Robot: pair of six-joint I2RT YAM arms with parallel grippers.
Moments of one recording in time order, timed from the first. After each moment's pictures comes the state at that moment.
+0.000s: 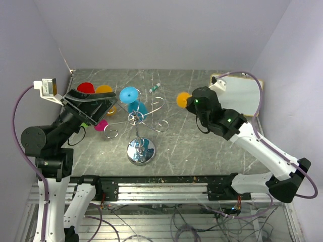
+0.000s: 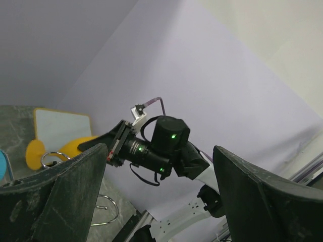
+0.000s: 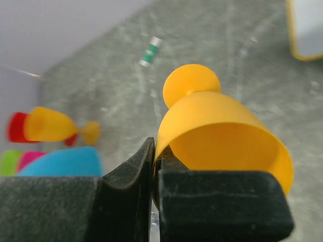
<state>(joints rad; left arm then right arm) -0.06 0.63 1.07 0.13 0.68 -1.20 0.83 1.23 1.34 -0.54 0.67 0.89</state>
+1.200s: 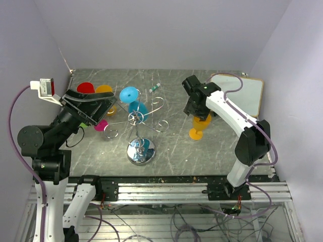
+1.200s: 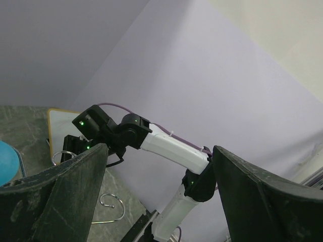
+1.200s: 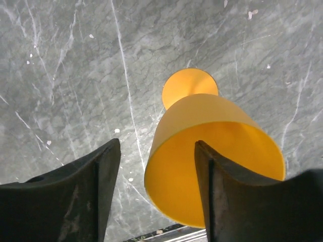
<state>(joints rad) -0.06 0.63 1.13 0.02 0.66 -1.12 0.52 1.75 1.57 -1.11 0.35 0.94</state>
